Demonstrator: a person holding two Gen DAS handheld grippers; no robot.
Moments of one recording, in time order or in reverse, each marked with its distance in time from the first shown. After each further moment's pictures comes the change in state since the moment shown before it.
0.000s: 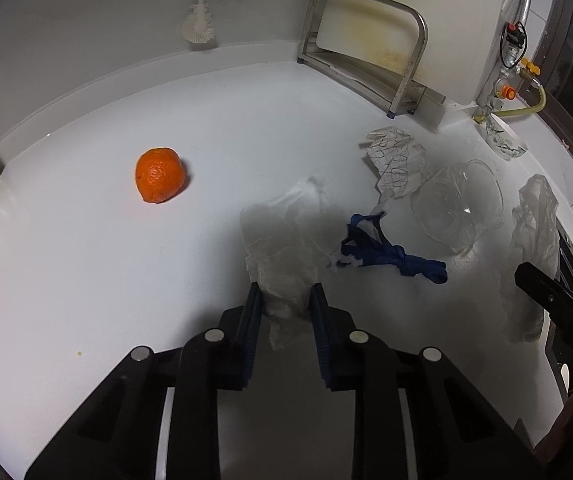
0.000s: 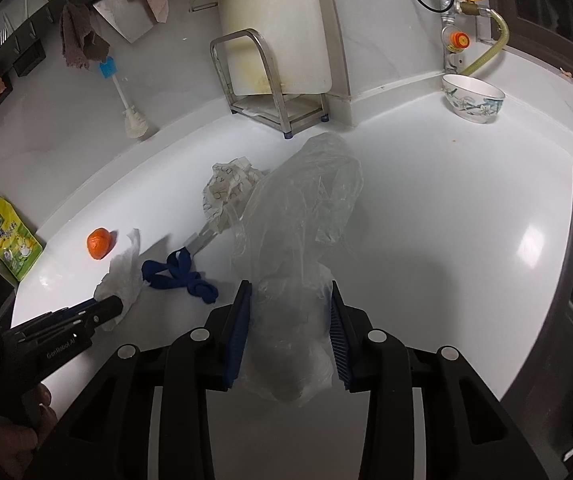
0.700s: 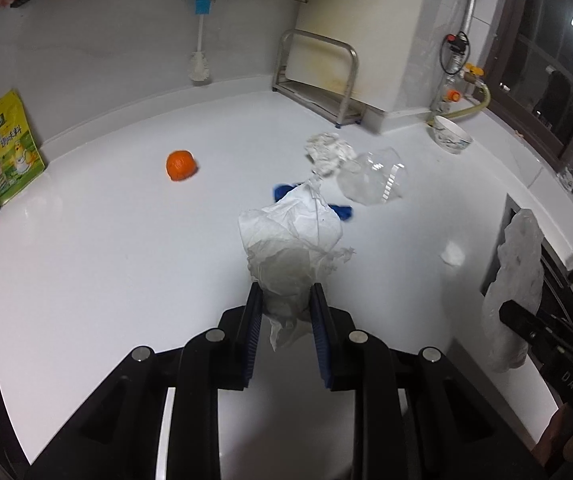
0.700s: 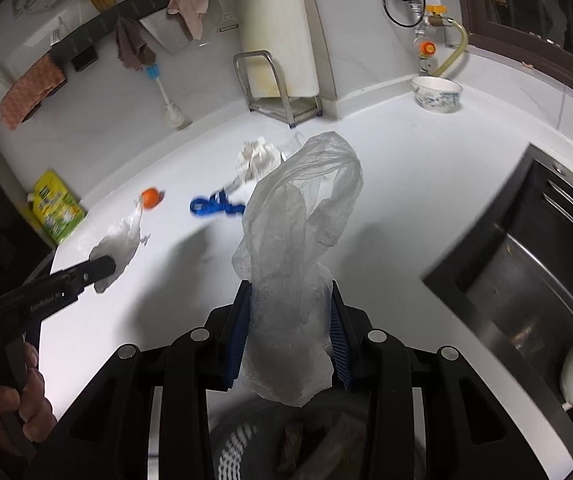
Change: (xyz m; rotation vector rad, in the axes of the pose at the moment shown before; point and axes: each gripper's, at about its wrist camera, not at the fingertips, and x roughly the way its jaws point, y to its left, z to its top) left arm -0.122 -0.041 -0.074 0.034 -0.075 -0.025; right arm -0.138 -0.016 -0.087 -0.021 0.006 0.040
